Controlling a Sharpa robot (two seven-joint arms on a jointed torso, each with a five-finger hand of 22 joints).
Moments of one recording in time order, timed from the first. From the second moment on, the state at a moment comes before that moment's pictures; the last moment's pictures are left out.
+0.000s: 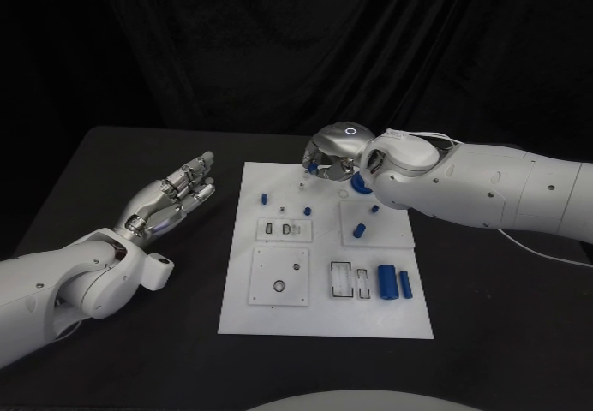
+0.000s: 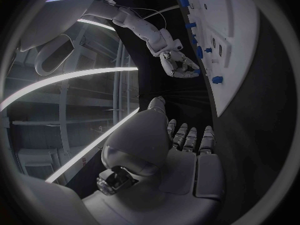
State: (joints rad) left arm 1.23 -1.01 -0.21 1.54 -0.35 -0.17 0.68; left_hand 1.49 0.25 -0.25 0.29 0.52 0.18 -0.06 0.02 0.02 0.05 0.06 0.11 0.02 0.00 0.03 0.00 0.00 0.16 0.00 0.15 0.00 0.00; right arm 1.44 -0.59 -0.23 1.26 -1.62 -0.37 -0.04; right_hand 1.45 -0.05 0.33 0.04 0.20 1.02 0.11 0.19 0.29 1.16 0.07 0.16 0.07 1.44 -0.03 1.22 0.85 0.09 1.37 0.08 1.35 1.21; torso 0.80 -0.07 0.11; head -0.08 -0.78
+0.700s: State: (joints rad) left arm 1.23 -1.00 -0.21 1.53 -0.35 -0.17 0.68; left_hand 1.49 0.25 -0.25 0.29 0.52 0.19 -0.05 0.02 0.03 0.05 0.05 0.10 0.02 0.00 0.03 0.00 0.00 0.16 0.00 0.16 0.00 0.00; right arm 1.44 -0.53 -0.23 1.18 -1.60 -0.33 -0.04; right_hand 1.45 -0.05 0.34 0.04 0.19 1.01 0.12 0.18 0.29 1.16 0.07 0.13 0.07 1.43 -0.02 1.22 0.85 0.09 1.38 0.09 1.35 1.22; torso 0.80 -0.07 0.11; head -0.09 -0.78
